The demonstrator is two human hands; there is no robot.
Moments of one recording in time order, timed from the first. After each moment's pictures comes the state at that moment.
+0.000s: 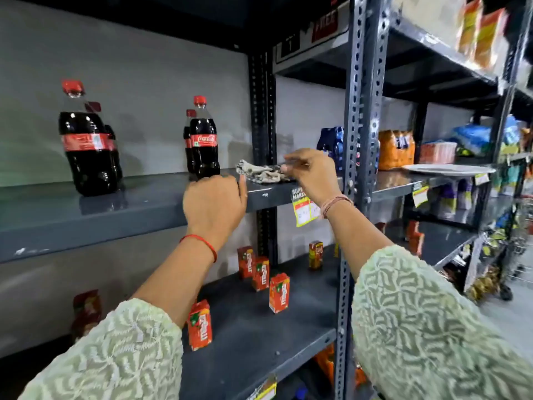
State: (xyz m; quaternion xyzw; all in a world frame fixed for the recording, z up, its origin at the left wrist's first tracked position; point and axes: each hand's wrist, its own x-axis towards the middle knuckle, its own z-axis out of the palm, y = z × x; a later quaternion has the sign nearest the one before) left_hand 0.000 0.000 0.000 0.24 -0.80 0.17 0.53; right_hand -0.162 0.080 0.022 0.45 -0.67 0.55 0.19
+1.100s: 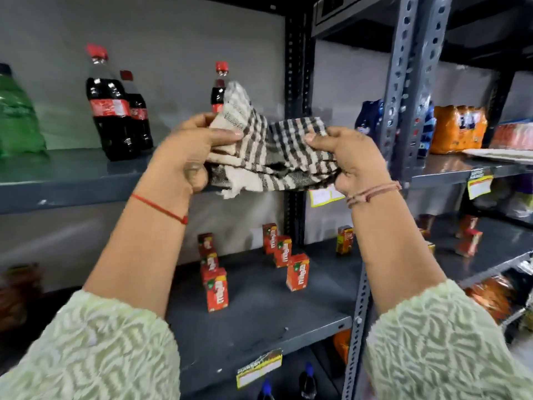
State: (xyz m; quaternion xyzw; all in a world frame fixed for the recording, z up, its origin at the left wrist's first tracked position) left_hand 0.030 0.024 0.046 0.17 -0.64 -0.58 0.48; right_hand -0.145 0.112 0.031 0.36 -0.50 0.76 -0.21
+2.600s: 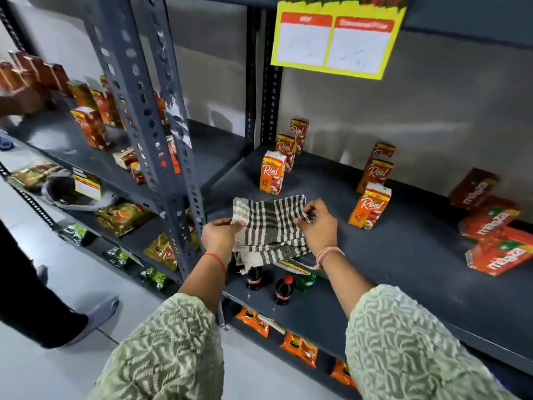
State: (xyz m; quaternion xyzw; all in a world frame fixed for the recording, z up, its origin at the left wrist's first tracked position) left_hand 0.630 -0.143 -0.311 0.68 -0.18 -0.43 0.57; right_hand 0.456 -0.172 -0.295 0.60 -0.60 0.42 -0.31
